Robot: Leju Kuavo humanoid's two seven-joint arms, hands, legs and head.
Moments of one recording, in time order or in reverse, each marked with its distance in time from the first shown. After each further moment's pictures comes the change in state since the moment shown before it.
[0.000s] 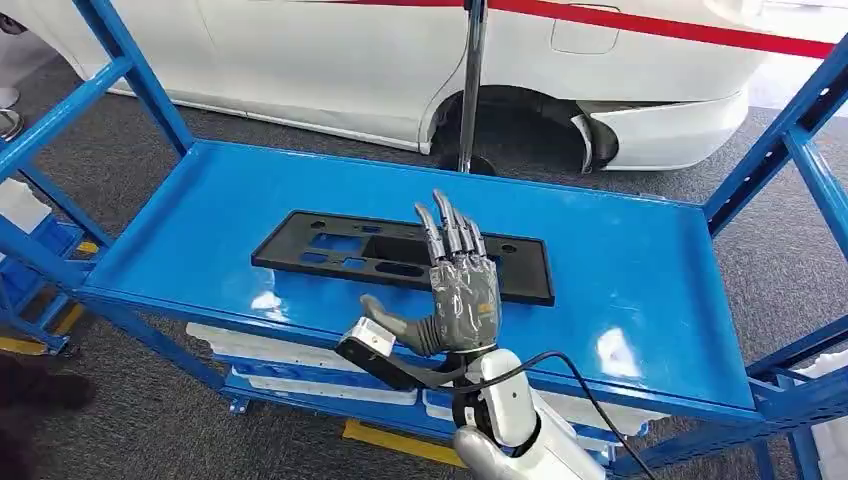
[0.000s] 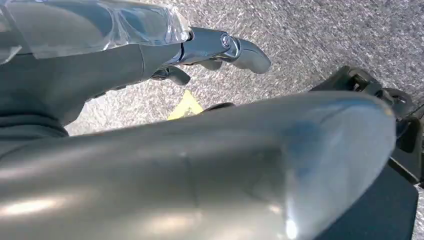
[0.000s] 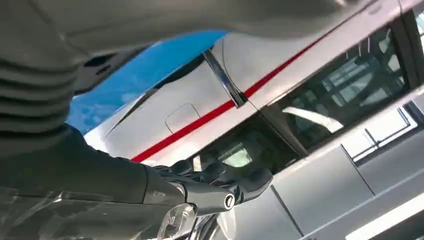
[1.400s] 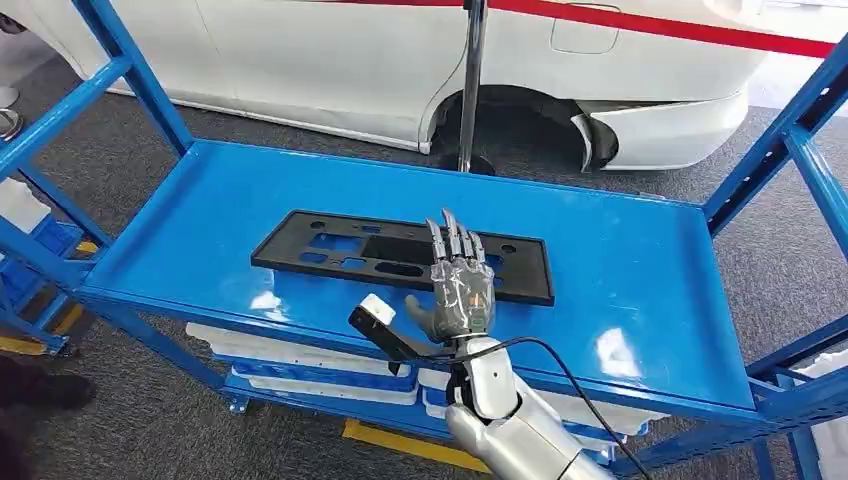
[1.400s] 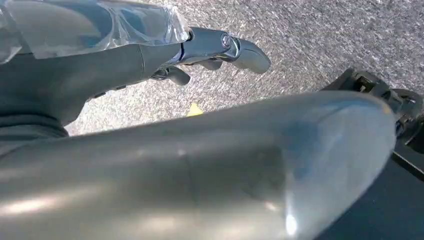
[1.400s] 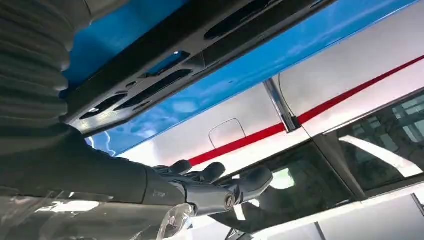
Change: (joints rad) left arm -0.014 0.002 0.000 0.000 -0.071 -0.002 0.028; right arm -0.085 0.079 0.002 0.373 -0.021 -0.086 0.056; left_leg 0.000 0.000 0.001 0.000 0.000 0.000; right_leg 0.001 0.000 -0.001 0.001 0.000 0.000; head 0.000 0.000
